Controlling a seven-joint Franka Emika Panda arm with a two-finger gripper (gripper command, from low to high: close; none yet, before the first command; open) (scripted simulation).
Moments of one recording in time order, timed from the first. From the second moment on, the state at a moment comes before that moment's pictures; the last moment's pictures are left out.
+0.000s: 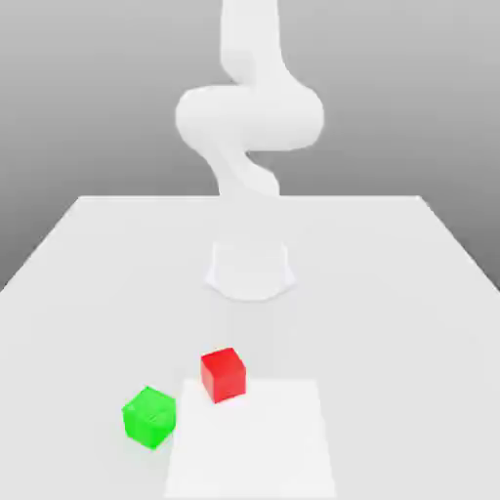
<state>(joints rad) 0.00 -0.74 0.00 -2.37 -0.02 2.35 0.76</state>
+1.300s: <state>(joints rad) -0.05 0.00 -0.07 -2.94 -0.01 2.95 0.23</state>
